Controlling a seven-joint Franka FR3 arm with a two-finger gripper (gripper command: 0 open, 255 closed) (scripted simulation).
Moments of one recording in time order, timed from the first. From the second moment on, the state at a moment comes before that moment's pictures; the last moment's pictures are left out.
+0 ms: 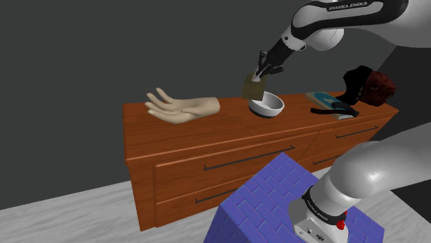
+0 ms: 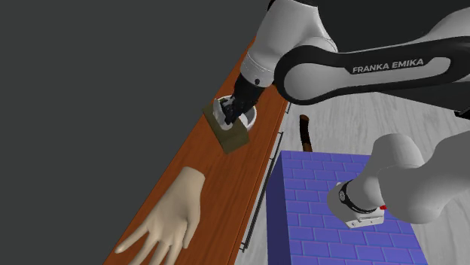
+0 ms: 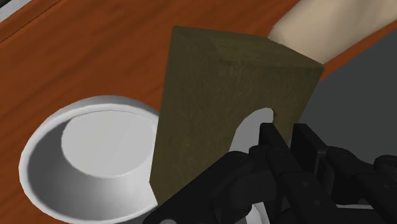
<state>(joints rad) -0.18 -0.41 -0.16 -2.34 0.21 2.26 0.43</state>
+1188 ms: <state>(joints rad) -0.23 -0.15 -0.40 -2.02 0.31 2.12 0.11</state>
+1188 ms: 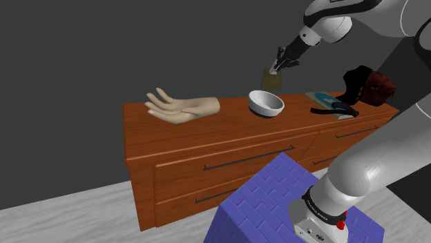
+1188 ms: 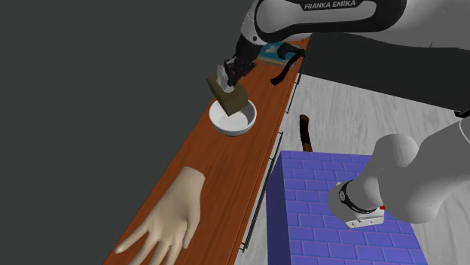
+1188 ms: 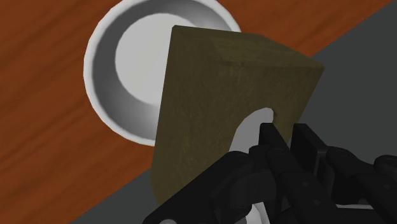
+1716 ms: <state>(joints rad) -0.23 -0.13 -0.40 -2.10 0.34 2.22 0.06</state>
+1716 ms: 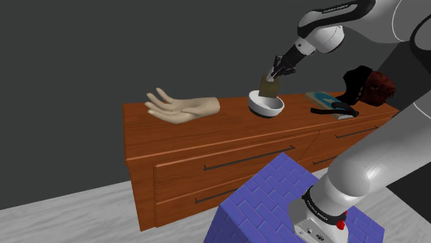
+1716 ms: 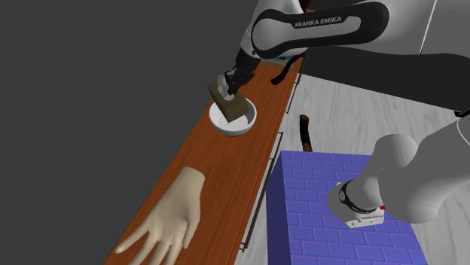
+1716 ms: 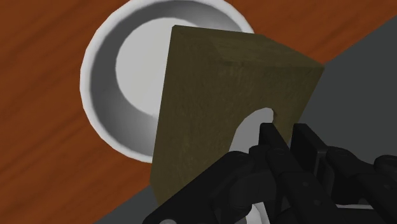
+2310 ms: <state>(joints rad) -0.23 -0.09 -0.41 -2.17 0.39 2.32 0.00</state>
